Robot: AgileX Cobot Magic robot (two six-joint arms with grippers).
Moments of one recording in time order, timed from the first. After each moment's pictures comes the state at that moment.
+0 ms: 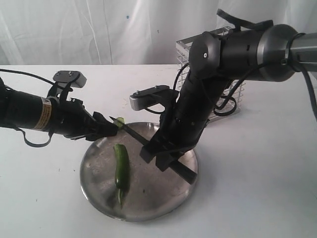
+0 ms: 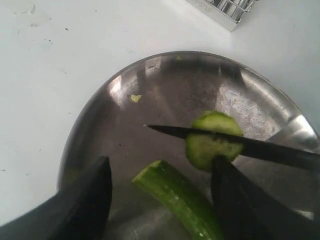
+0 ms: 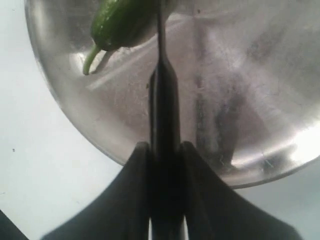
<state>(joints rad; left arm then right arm) -0.17 1.71 -0.87 1.67 -0.53 -1.62 0.59 1.85 -1.32 0.36 1.00 -0.41</state>
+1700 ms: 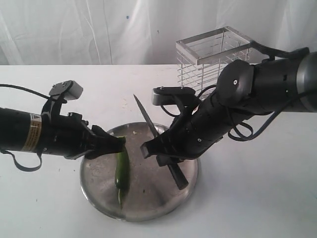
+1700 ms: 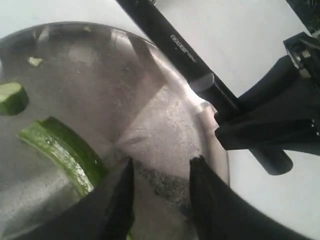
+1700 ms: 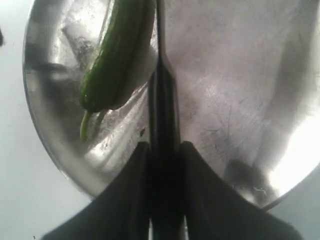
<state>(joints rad) -0.23 1.54 -0.69 1.55 -0.64 -1.66 0.57 1.72 -1.04 0.56 0.59 -0.32</state>
